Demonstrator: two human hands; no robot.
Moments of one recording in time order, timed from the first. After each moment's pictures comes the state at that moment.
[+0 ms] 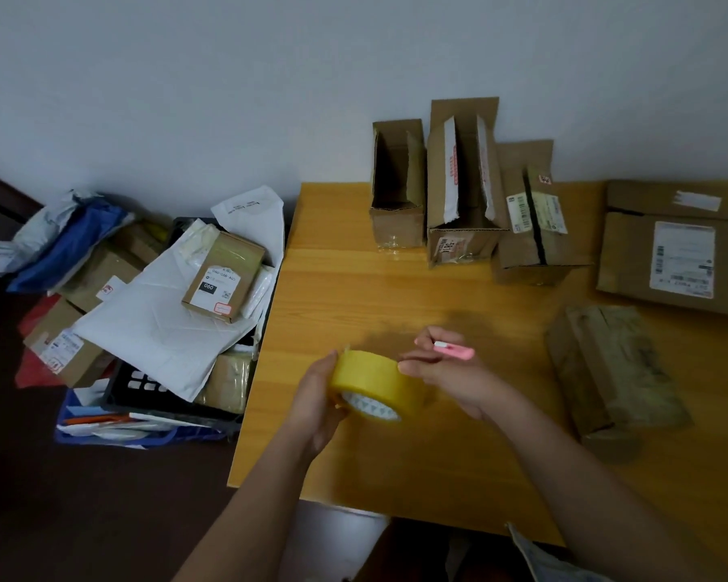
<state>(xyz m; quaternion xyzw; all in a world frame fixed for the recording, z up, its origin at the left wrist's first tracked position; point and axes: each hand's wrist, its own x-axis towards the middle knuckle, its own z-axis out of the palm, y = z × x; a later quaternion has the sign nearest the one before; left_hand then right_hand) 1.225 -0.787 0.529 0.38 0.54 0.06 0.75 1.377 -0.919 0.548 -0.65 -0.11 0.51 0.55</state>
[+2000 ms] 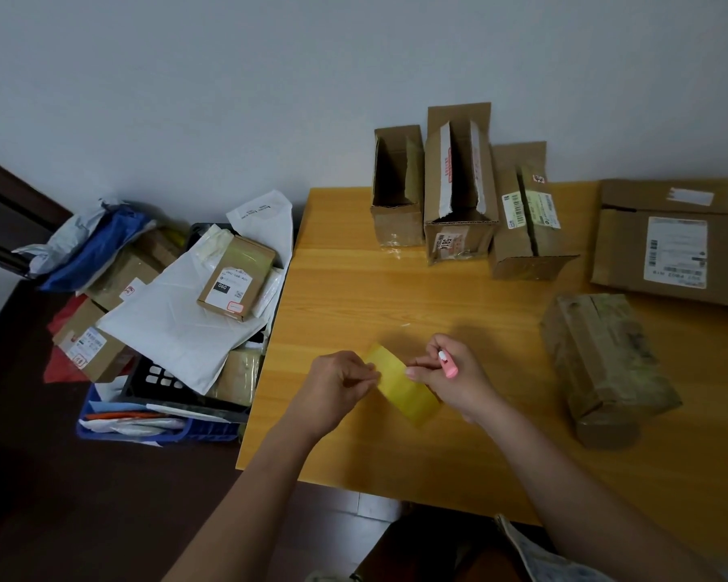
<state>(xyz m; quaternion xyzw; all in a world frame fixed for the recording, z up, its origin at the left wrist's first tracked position) 1.210 -0.803 0.551 0.88 0.23 0.06 0.41 1.354 -0.945 0.535 -0.72 -0.13 0.43 0.53</state>
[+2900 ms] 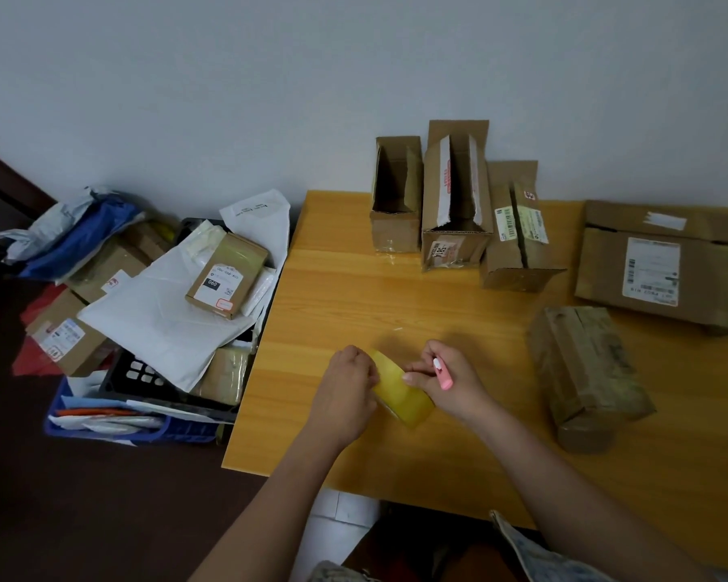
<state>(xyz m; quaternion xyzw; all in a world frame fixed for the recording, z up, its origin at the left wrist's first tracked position) 1.222 -0.831 0.545 0.93 0.26 0.02 0.27 1.354 -0.950 0.537 -0.75 -0.20 0.40 0.48</state>
